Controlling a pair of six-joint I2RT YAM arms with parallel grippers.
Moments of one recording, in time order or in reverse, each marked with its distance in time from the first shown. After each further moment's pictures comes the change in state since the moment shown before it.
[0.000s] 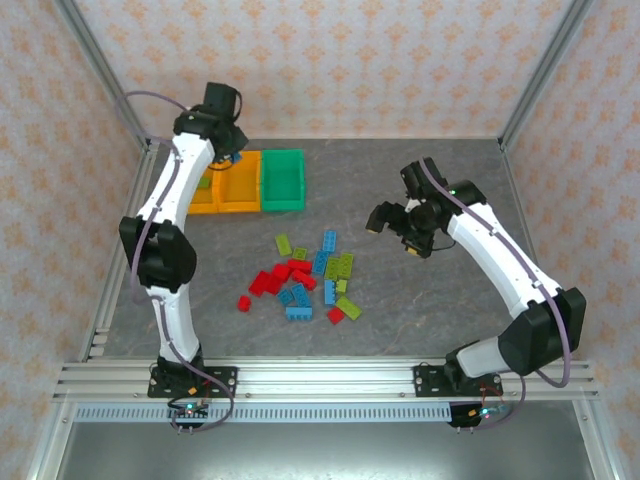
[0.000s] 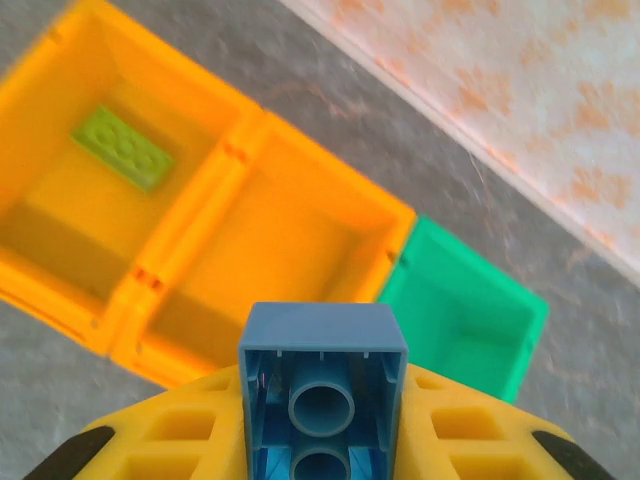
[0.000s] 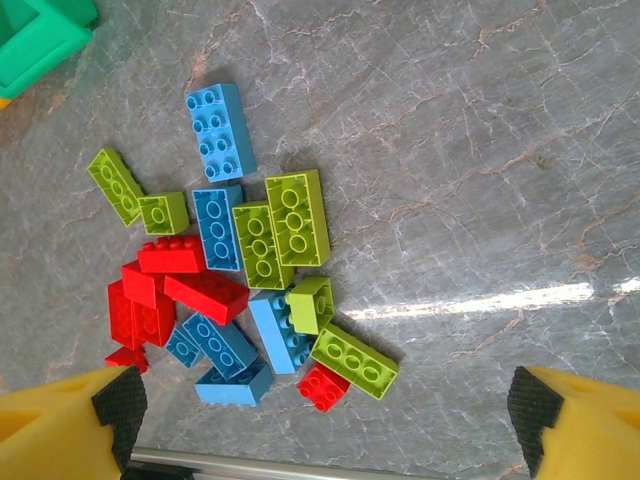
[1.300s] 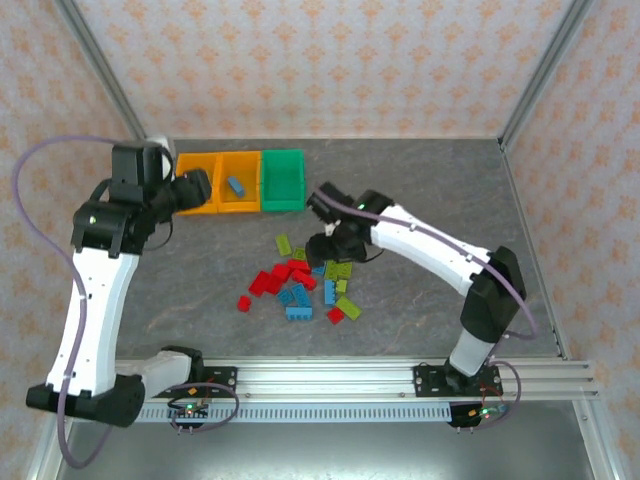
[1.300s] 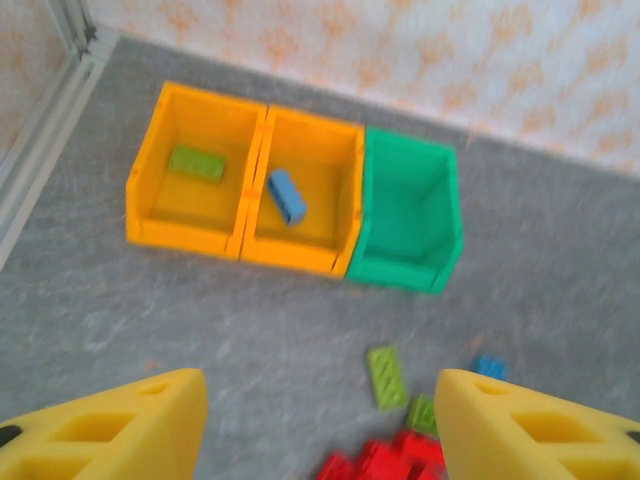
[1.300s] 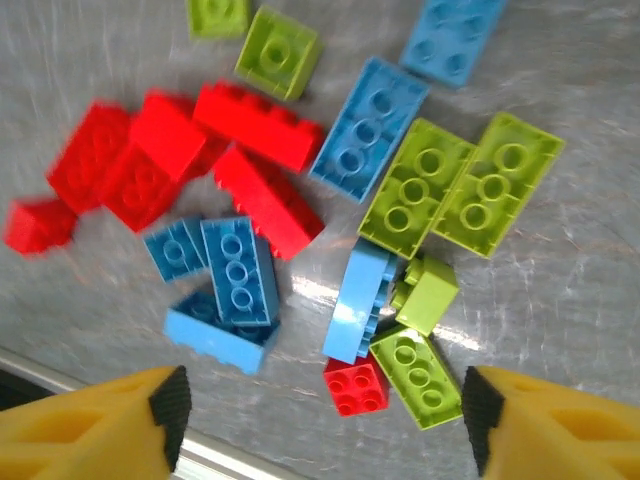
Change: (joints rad) left arm 0.003 -0.917 -0.603 -0.083 0.155 0.438; right arm 0.476 0.291 0.174 0.044 0.172 -0.221
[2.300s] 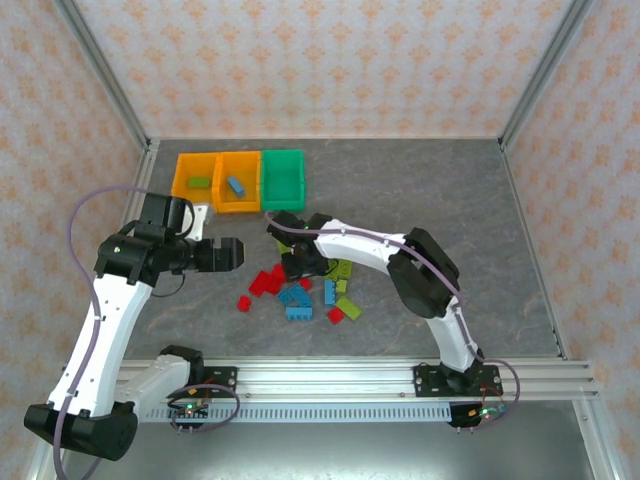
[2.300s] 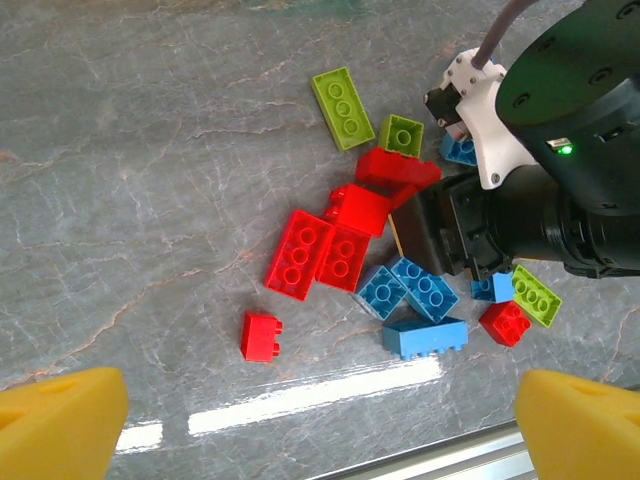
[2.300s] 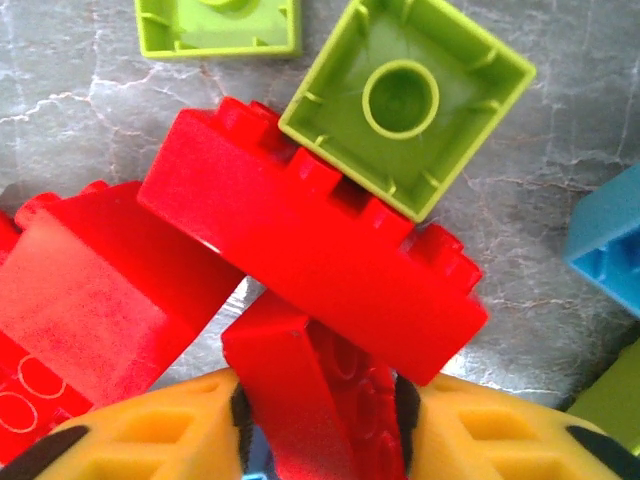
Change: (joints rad) left arm -0.046 -0.163 -0.367 -0.102 0.289 0.103; right arm 0.067 0.399 0.096 0.225 0.051 0.084
